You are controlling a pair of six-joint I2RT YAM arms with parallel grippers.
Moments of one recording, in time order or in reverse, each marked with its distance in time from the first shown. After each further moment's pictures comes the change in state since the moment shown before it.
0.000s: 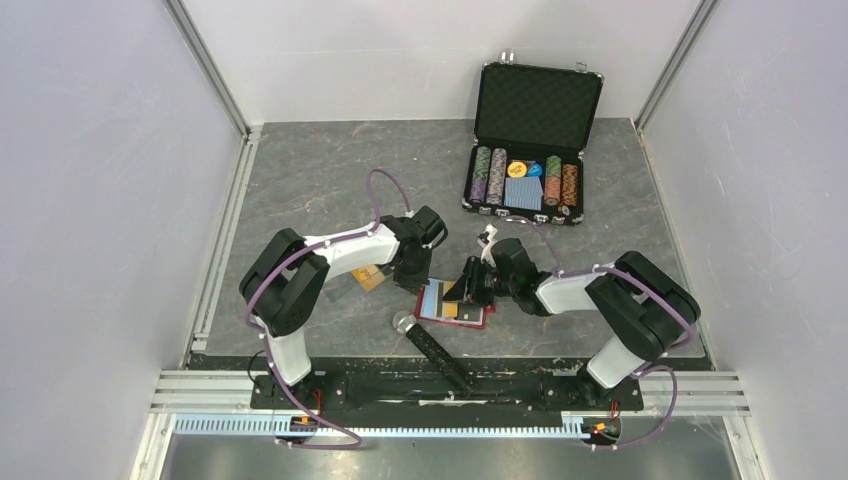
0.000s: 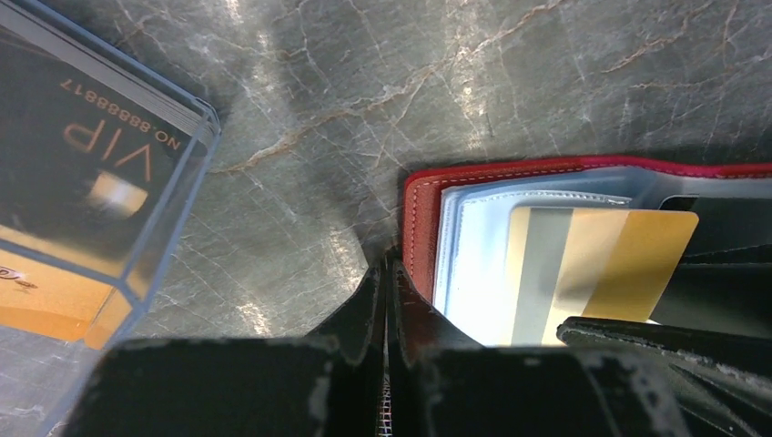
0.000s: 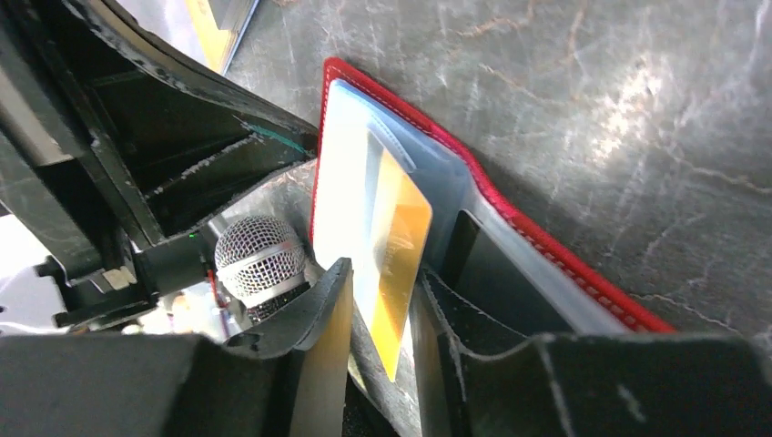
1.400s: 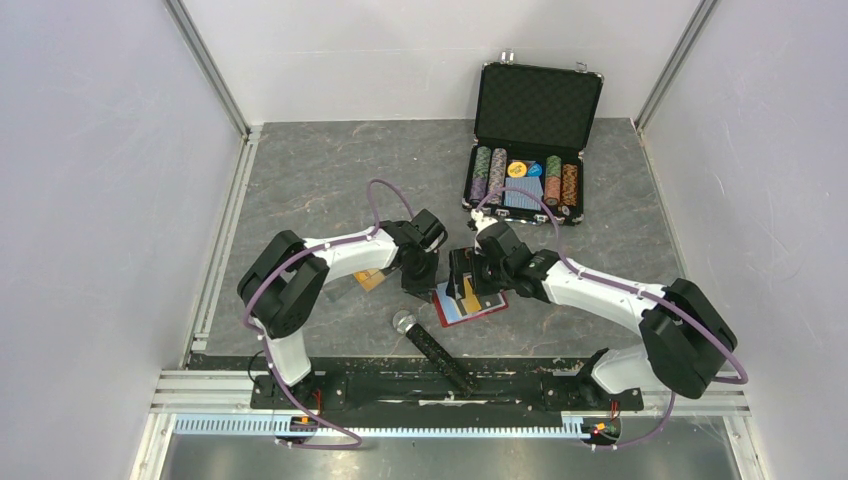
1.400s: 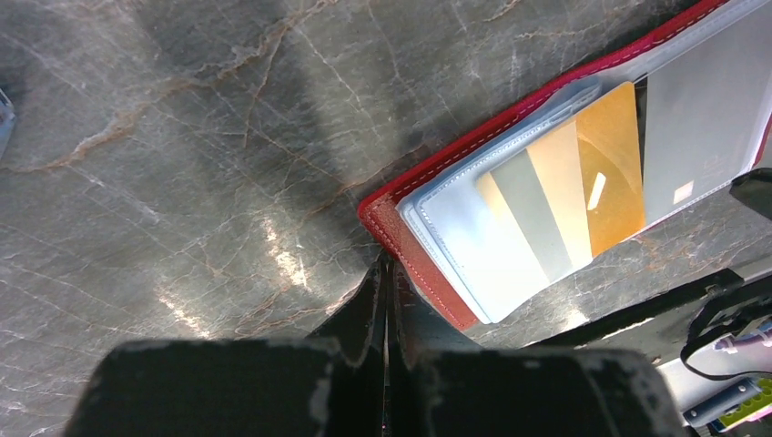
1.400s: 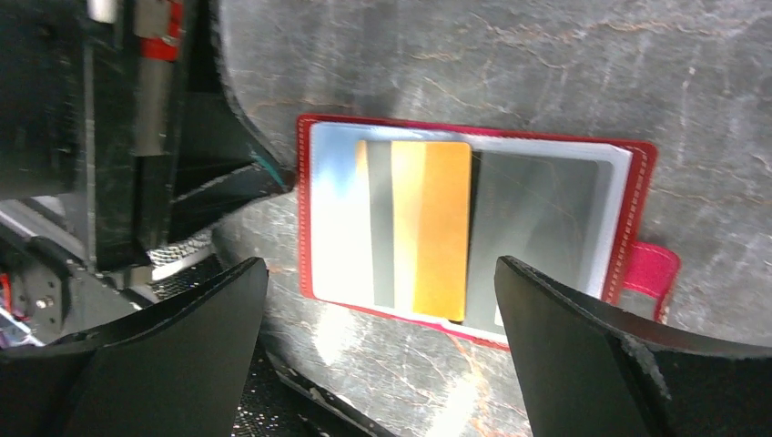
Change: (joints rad) left arm -0.009 -0.018 -0.048 0.098 0.185 -0.061; right arm 0.102 -0.241 0.293 -0.726 0.349 -0.404
